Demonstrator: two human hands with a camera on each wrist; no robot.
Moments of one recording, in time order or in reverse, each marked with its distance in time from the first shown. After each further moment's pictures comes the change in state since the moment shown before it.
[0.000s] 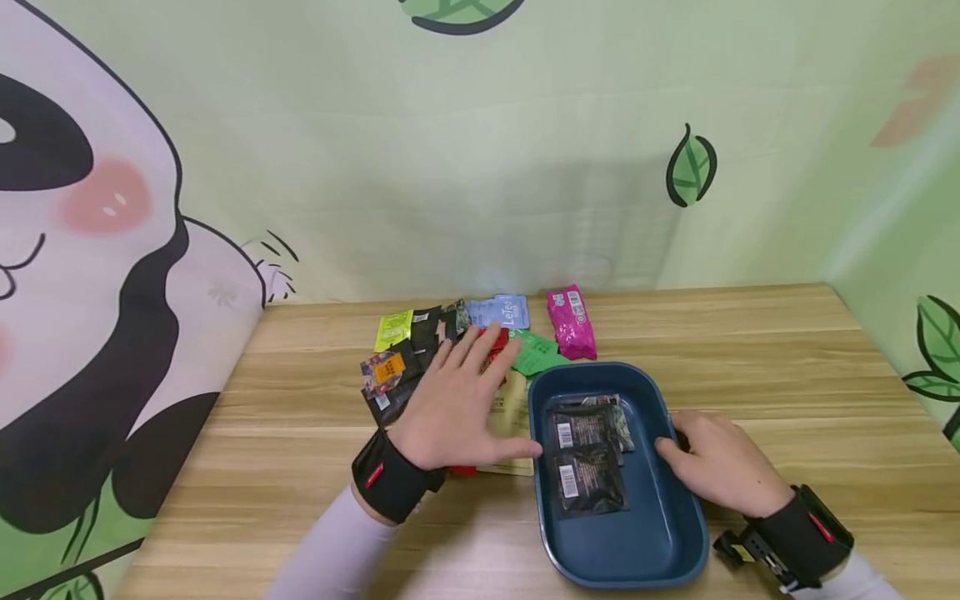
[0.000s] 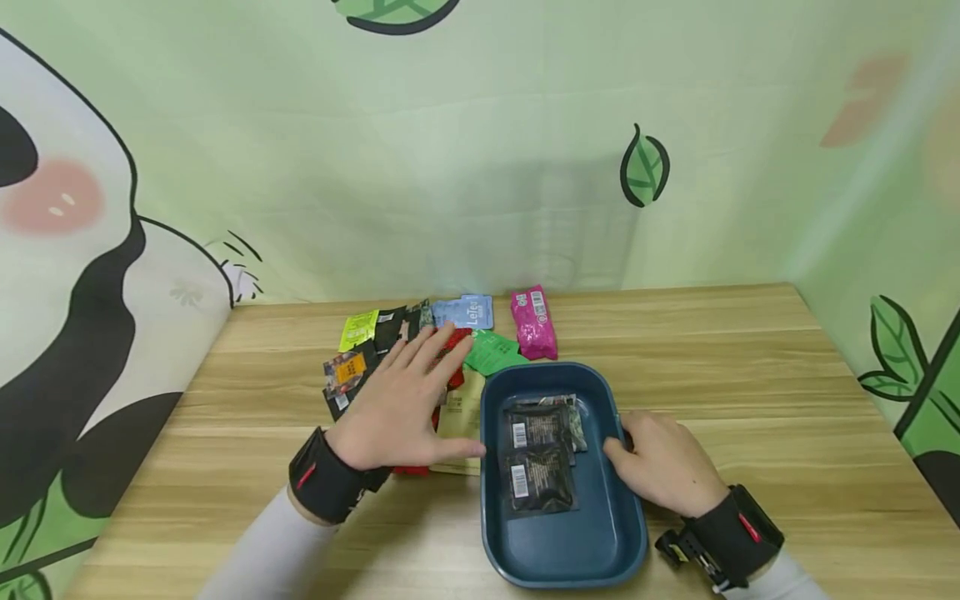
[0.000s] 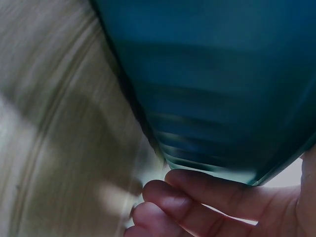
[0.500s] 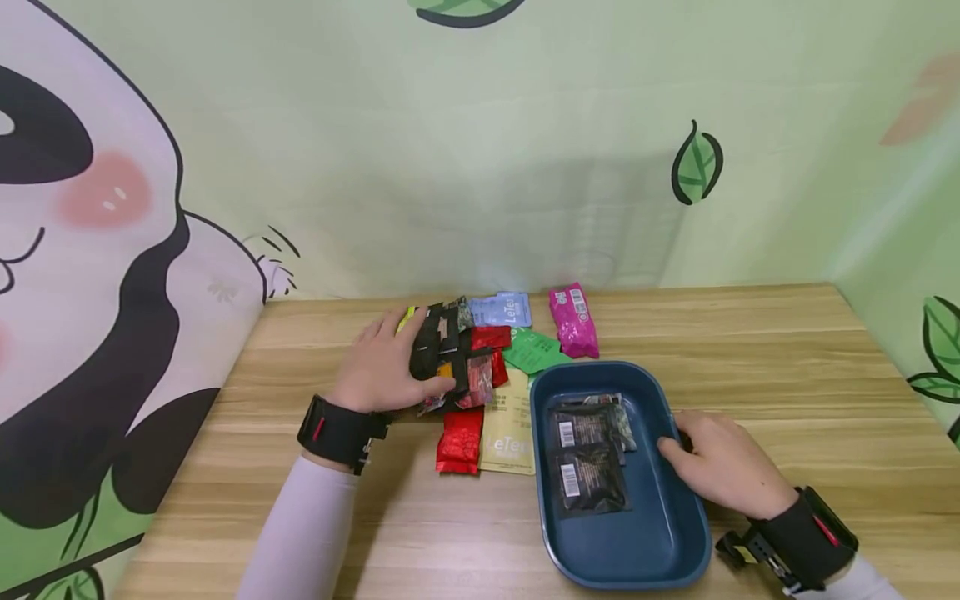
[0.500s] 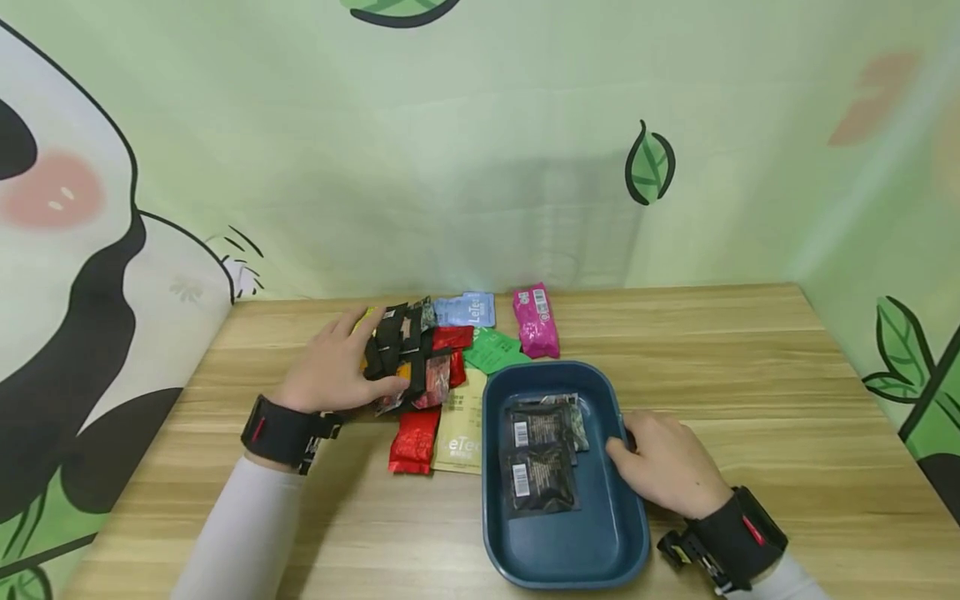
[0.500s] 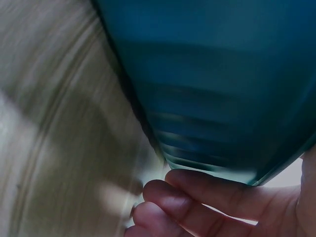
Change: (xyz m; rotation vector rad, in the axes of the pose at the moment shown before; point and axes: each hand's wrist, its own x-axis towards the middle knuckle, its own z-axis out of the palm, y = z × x) left_hand -0.004 -0.106 0.006 -0.070 -0.051 -0.284; right_hand -0.001 0.001 0.001 -0.006 -0.014 -0.009
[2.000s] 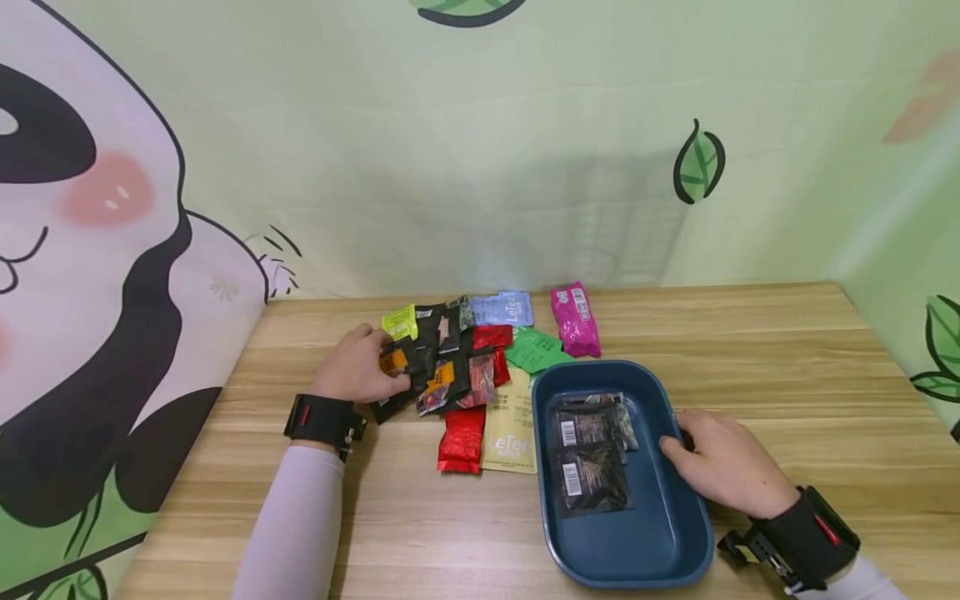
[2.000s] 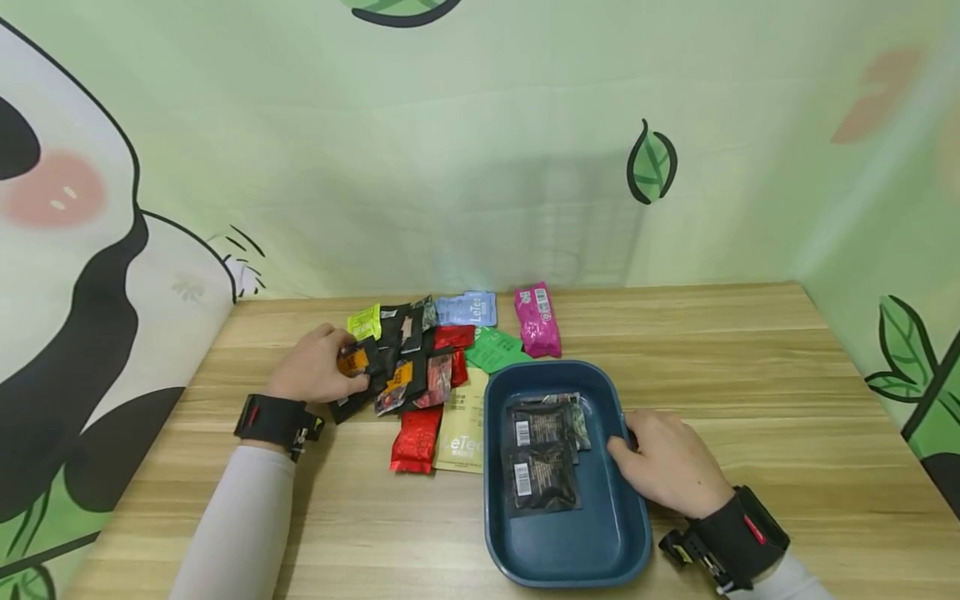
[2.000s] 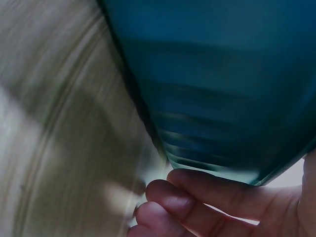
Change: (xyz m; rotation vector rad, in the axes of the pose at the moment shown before) left_hand 0.011 -0.069 0.035 -0.035 -0.003 -0.133; right_hand 0.000 0.000 0.001 -0.023 0.024 0.003
